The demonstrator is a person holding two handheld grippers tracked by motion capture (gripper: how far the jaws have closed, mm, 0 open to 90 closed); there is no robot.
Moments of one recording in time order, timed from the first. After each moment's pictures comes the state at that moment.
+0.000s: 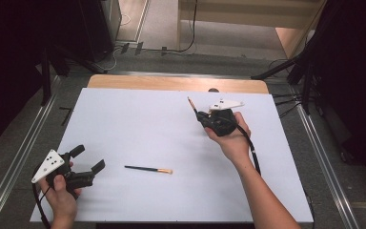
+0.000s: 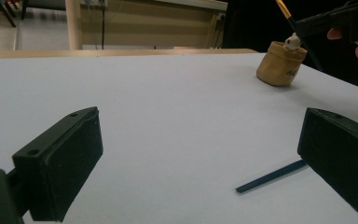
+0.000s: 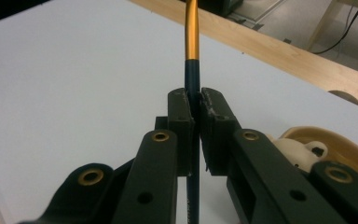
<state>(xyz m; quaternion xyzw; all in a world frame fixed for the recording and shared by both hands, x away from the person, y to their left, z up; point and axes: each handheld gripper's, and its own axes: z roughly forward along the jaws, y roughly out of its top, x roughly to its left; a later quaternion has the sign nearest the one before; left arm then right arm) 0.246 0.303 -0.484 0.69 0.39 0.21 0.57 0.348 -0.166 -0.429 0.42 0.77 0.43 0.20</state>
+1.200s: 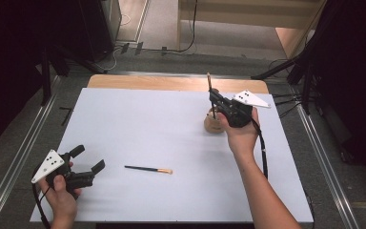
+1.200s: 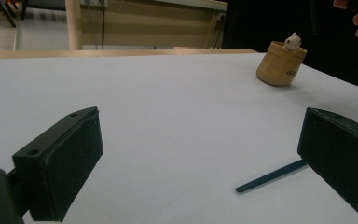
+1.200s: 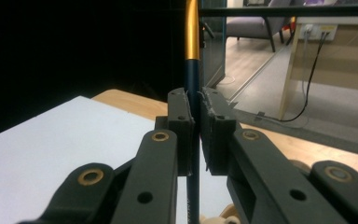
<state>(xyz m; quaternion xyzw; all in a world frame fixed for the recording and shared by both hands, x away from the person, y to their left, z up) 0.246 0.302 -0.484 0.69 0.39 0.21 0.57 0.351 -0.201 -0.412 0.43 0.65 0.56 0.28</state>
